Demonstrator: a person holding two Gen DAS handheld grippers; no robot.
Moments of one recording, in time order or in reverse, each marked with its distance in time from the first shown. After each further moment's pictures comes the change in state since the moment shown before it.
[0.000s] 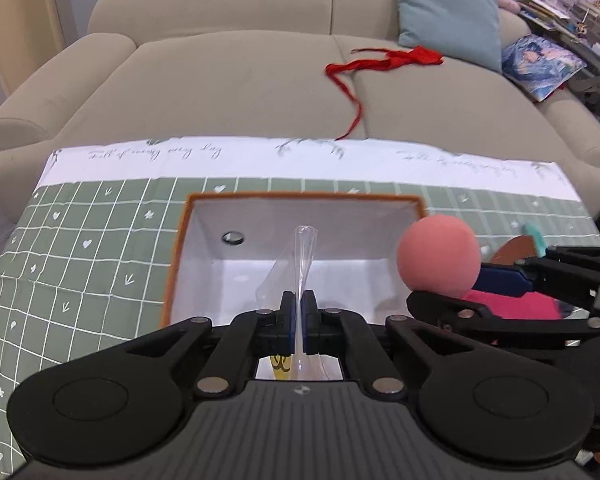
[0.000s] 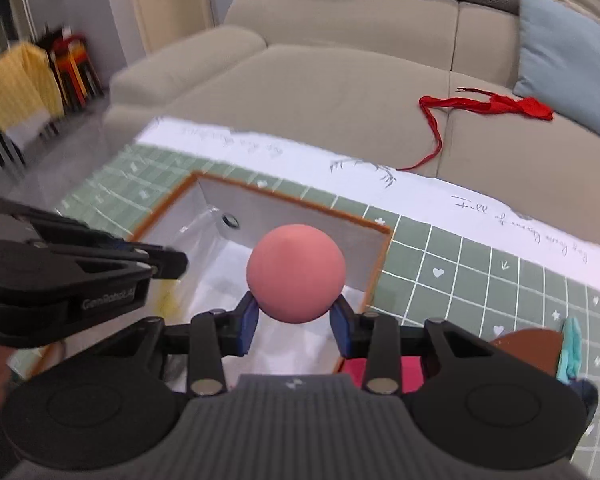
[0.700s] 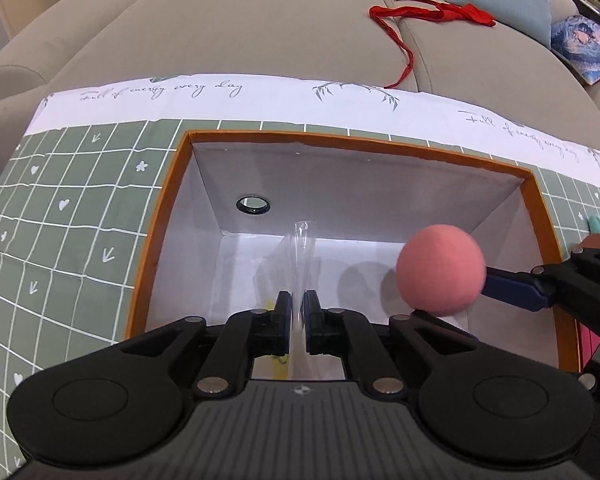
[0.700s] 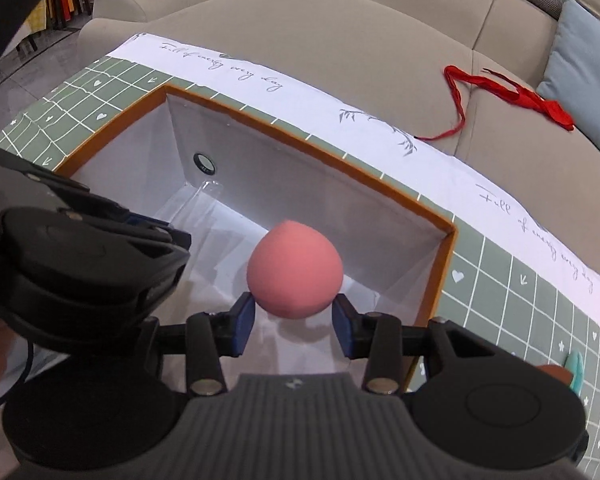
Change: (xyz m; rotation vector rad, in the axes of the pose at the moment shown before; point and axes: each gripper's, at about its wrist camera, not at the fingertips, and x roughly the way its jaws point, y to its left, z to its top) left arm 0.096 0.036 -0.003 -0.062 0.141 0.050; right arm 0.087 0.022 0.010 -0.149 0.161 -0.097
